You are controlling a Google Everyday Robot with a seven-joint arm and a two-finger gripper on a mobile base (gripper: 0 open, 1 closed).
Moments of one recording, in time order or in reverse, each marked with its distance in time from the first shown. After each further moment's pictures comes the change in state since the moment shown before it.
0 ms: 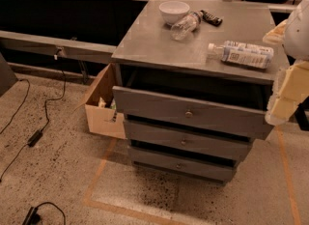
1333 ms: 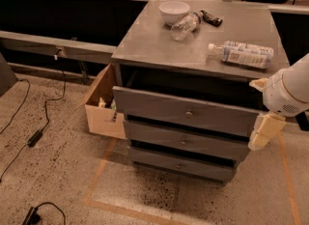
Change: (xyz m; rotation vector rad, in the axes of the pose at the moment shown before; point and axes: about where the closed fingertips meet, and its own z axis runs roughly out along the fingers) arm 0.066 -0.023 0.164 0.000 -0.083 0.006
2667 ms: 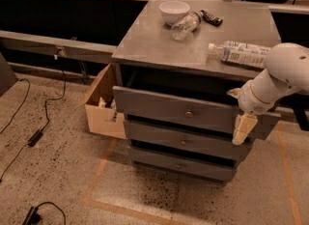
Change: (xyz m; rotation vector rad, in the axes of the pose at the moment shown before) arm 0.016 -0.050 0.126 -0.113 -0.025 -0.119
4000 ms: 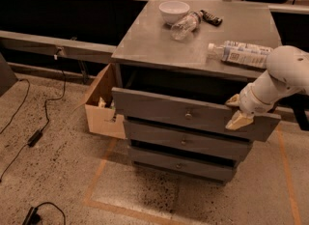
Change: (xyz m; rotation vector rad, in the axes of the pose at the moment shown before) arm 0.012 -0.005 0.026 -0.083 -0.050 -0.004
